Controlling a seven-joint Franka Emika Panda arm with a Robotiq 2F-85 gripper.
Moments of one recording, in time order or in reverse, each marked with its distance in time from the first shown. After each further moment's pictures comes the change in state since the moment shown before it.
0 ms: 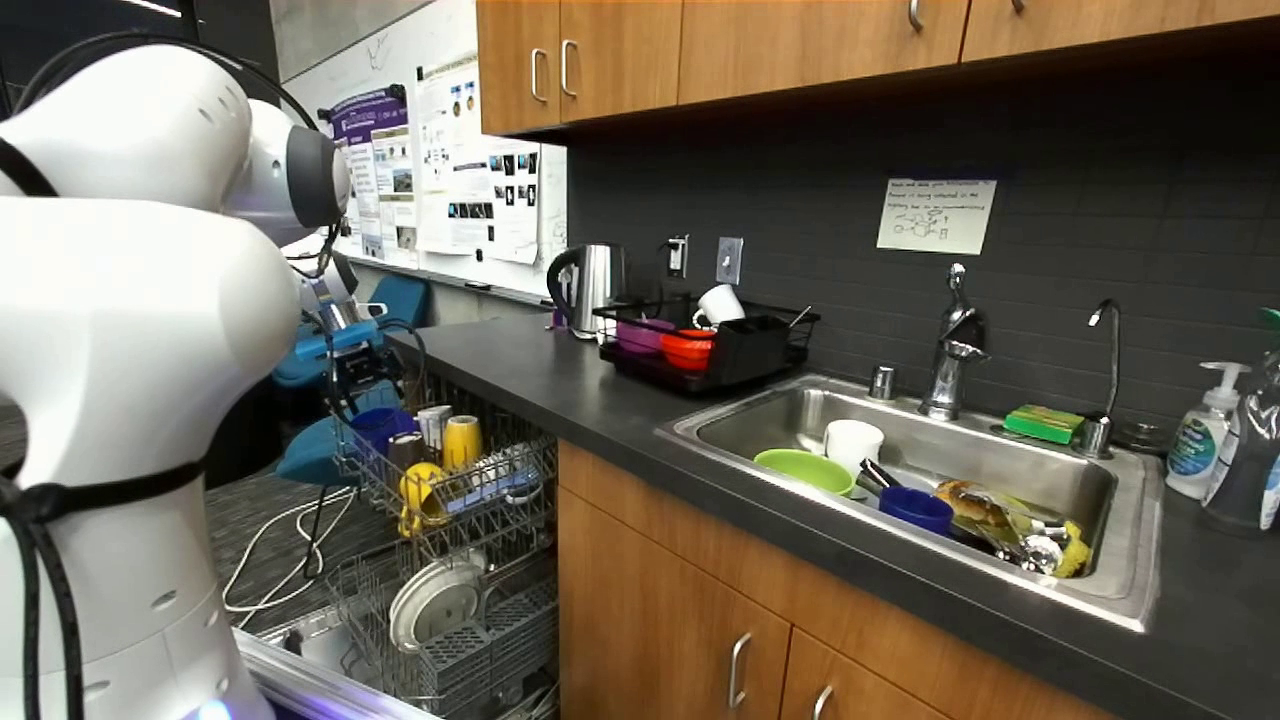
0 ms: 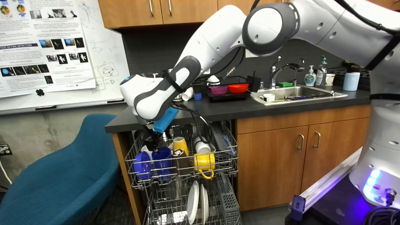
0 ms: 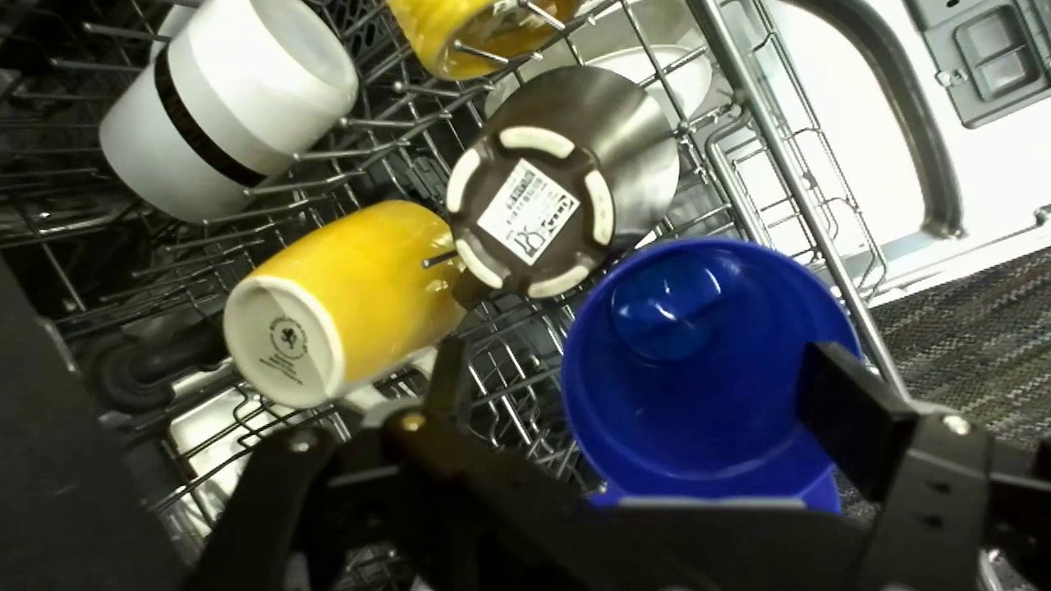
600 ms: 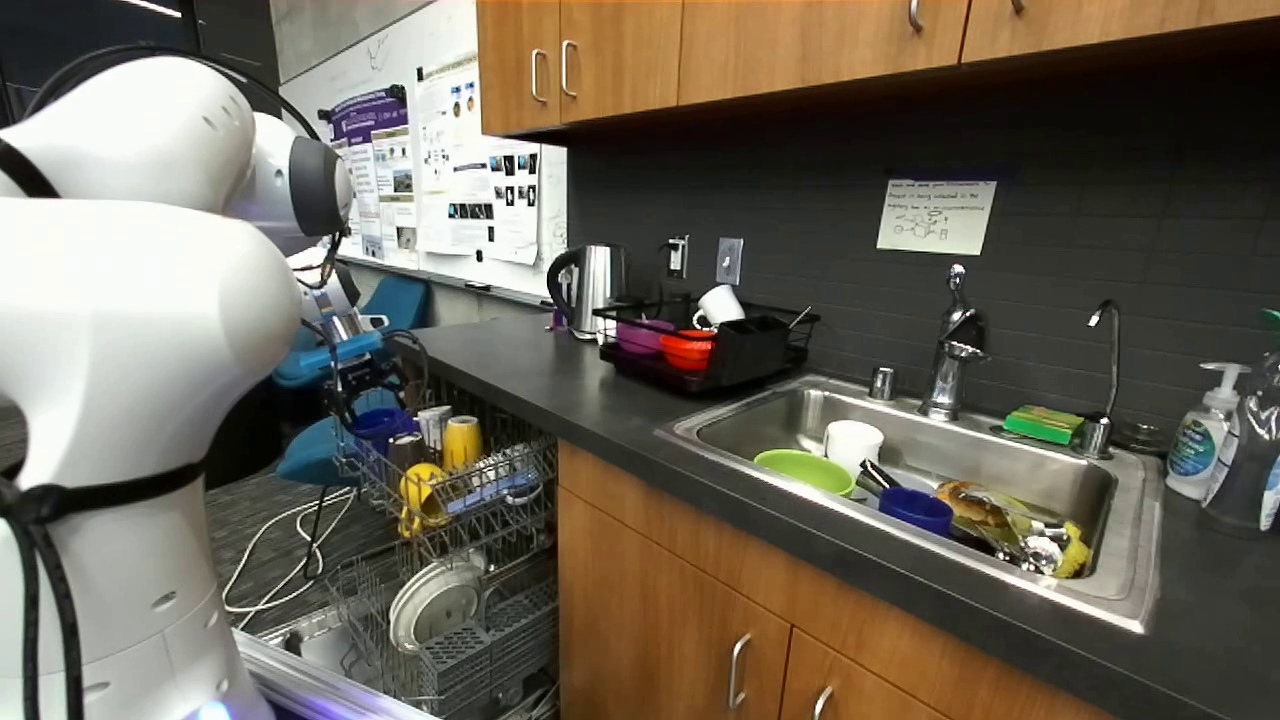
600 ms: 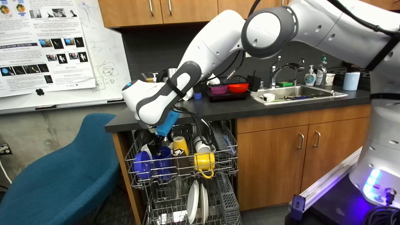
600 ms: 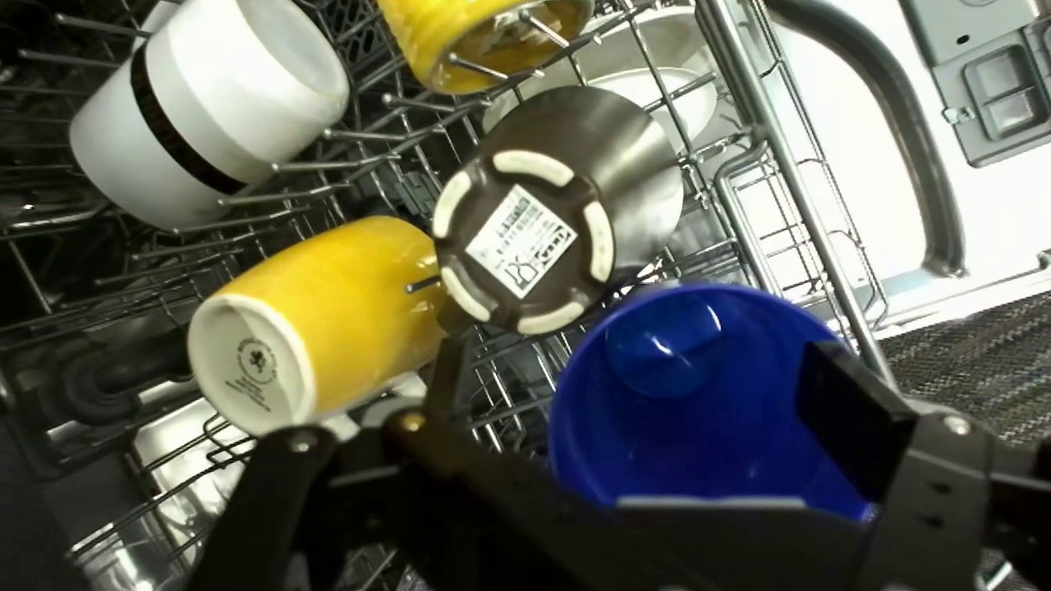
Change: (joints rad) arm -0.001 0.028 -0.003 -0.001 -0.006 0.011 -0.039
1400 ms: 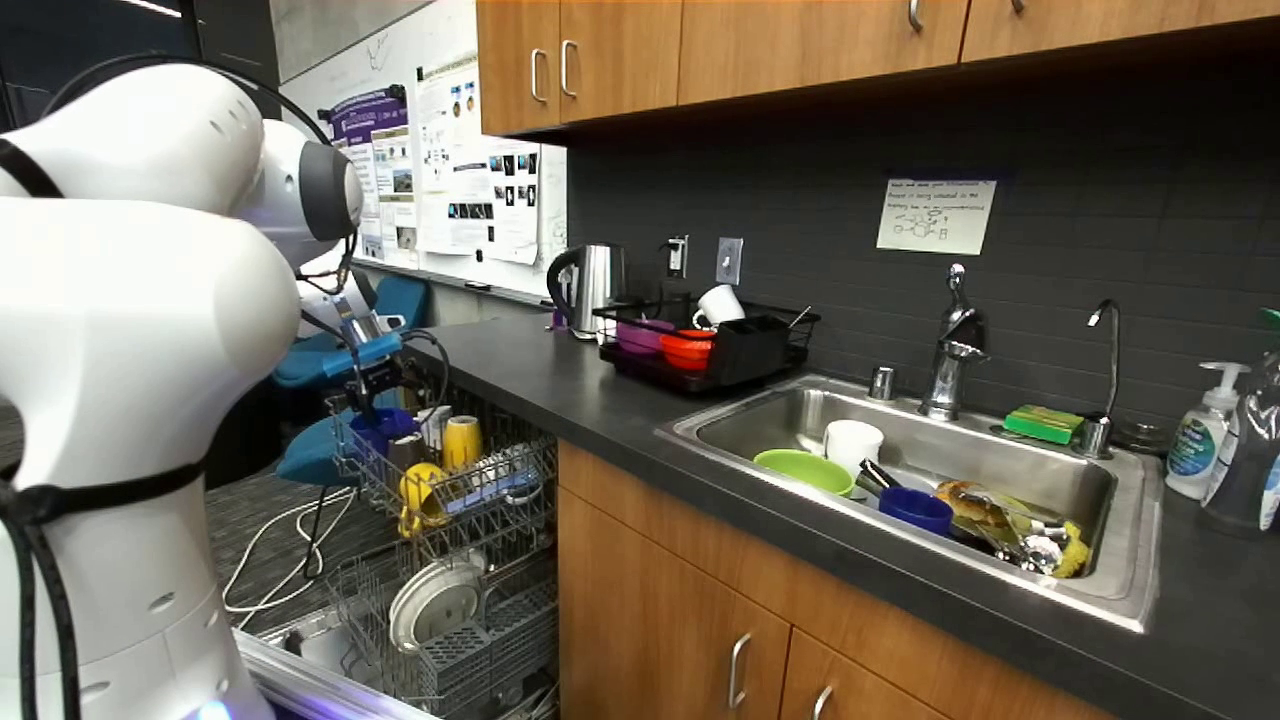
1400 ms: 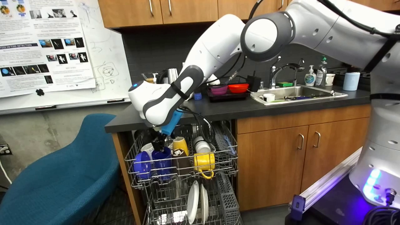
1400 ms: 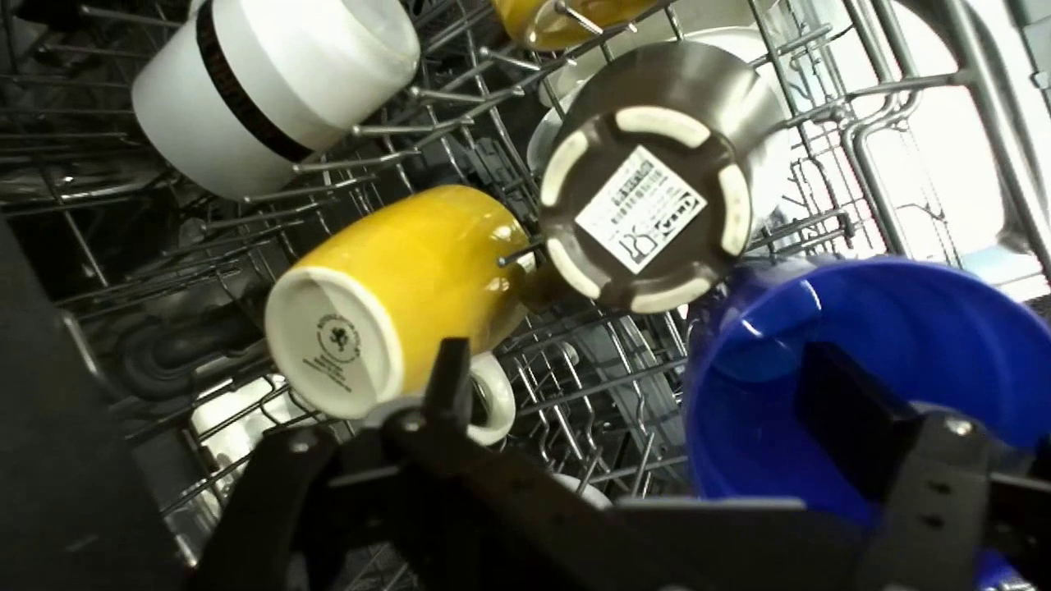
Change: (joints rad) arm -0.026 0.021 -0.025 0.013 -0.034 0.053 -0.012
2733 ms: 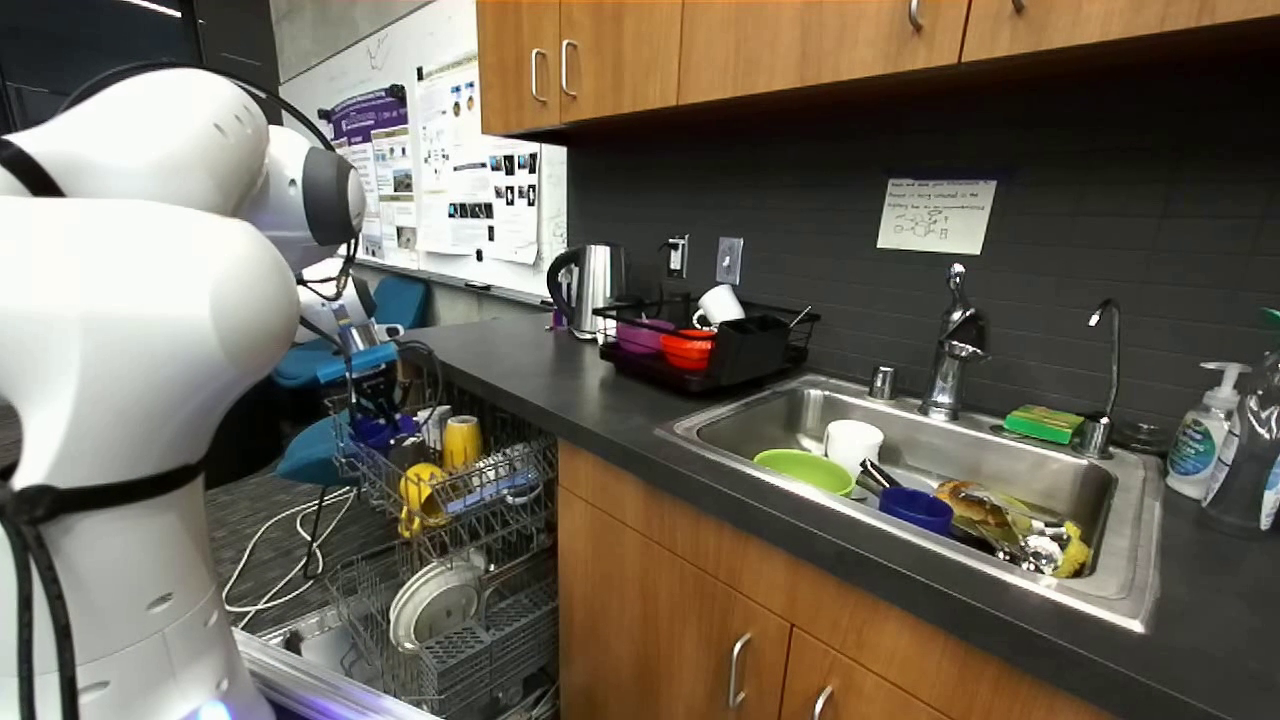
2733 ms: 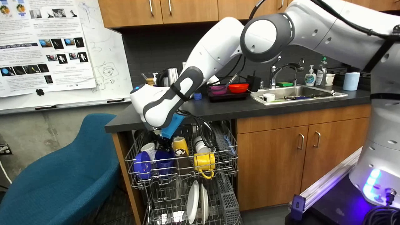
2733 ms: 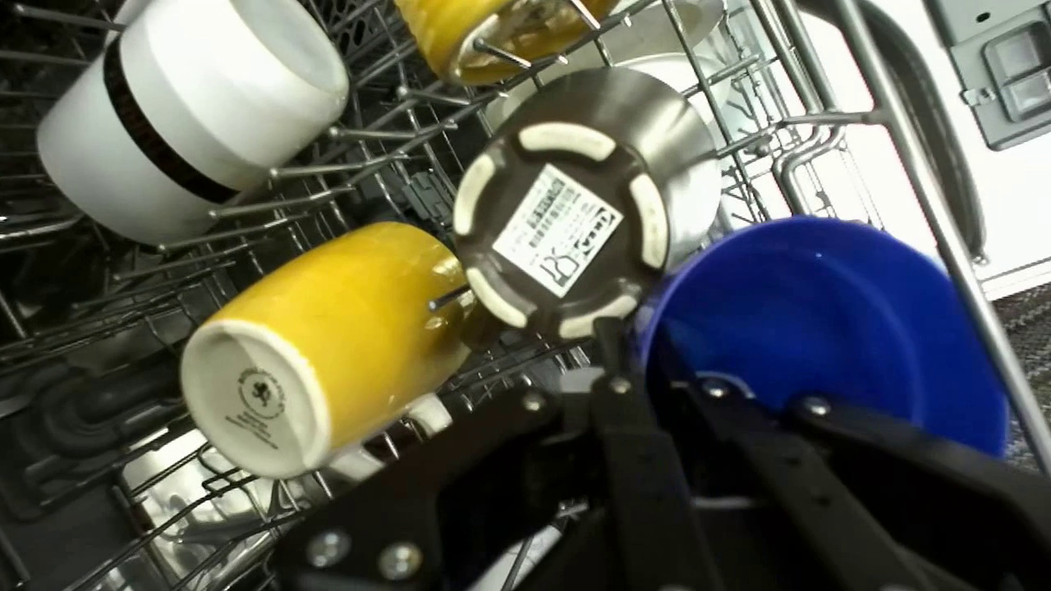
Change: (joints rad) arm -0.015 0.011 0.028 -0.012 0.046 0.003 0.001
